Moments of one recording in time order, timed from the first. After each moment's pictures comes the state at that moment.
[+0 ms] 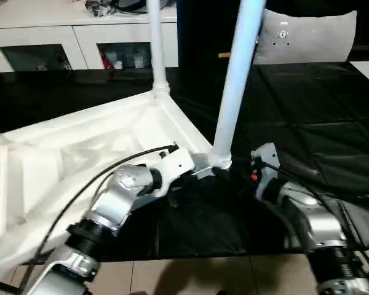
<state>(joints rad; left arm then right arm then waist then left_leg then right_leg) -0.49 0.29 -0.35 0.34 0.14 0.21 -0.86 -0.31 -0.30 0.02 0.34 0.21 0.22 0.83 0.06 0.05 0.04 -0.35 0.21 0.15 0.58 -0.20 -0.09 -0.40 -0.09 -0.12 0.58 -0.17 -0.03</state>
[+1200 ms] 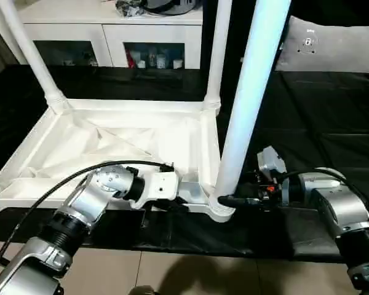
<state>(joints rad) -0.52 0.46 -0.44 0.42 0.06 -0.13 -1.26 -0.41 -0.49 0.16 0.36 0.27 0.15 1.38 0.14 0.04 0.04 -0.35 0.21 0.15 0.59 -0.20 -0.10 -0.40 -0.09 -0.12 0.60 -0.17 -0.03</state>
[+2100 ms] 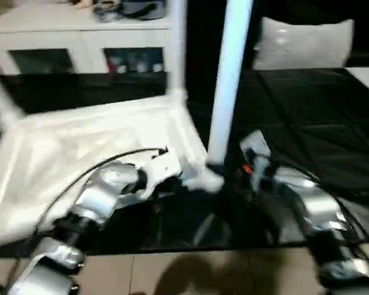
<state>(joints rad) -0.53 0.29 -0.34 0.41 0.12 0.26 -0.94 -0.45 -0.20 0.05 0.35 0.16 0.37 0.72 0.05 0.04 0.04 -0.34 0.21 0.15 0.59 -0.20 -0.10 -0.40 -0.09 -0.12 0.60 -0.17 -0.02</state>
